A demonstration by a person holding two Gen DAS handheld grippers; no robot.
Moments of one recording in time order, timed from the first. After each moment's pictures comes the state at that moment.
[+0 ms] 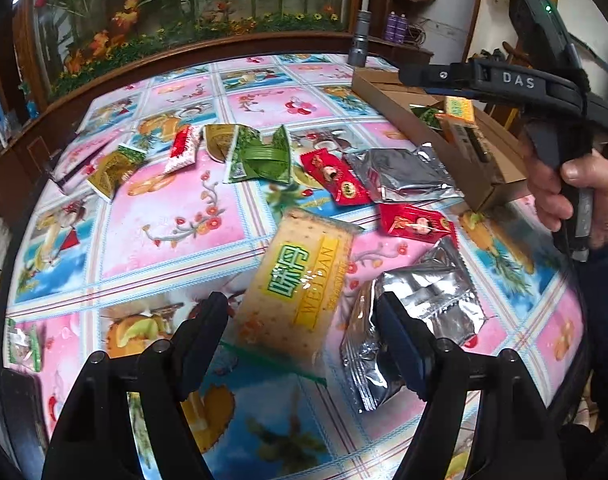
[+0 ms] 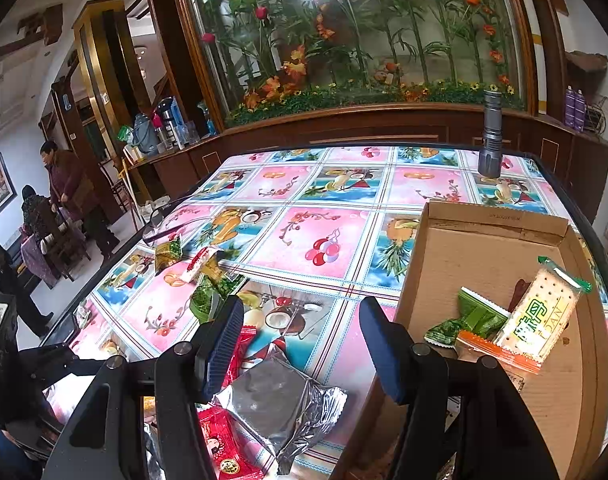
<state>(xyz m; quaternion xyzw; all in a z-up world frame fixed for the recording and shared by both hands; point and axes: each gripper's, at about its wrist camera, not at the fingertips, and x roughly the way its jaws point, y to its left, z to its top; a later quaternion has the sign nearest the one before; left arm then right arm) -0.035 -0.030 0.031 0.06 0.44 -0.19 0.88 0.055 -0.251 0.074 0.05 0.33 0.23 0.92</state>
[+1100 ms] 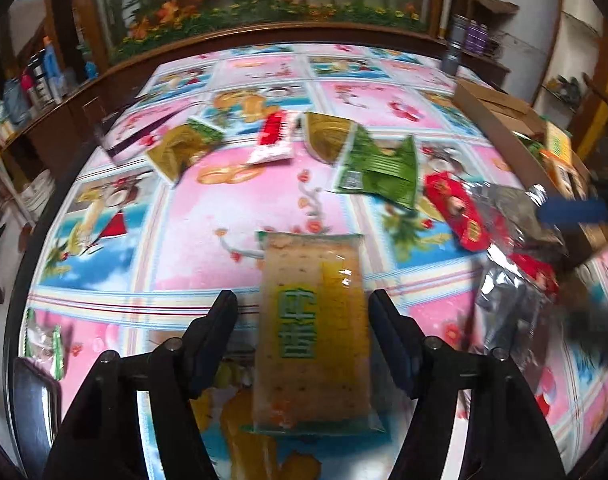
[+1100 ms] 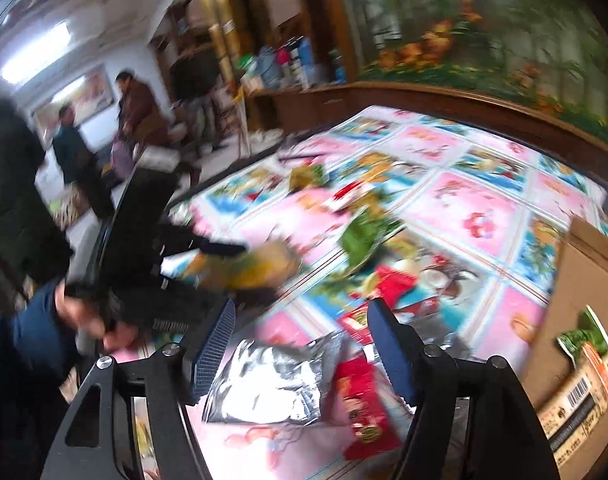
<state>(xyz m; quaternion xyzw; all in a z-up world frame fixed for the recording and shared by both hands) 0.020 0.006 0.013 0.03 0.46 -0.05 0.89 0.003 -0.167 0.053 -0.08 0.35 0.44 0.82</state>
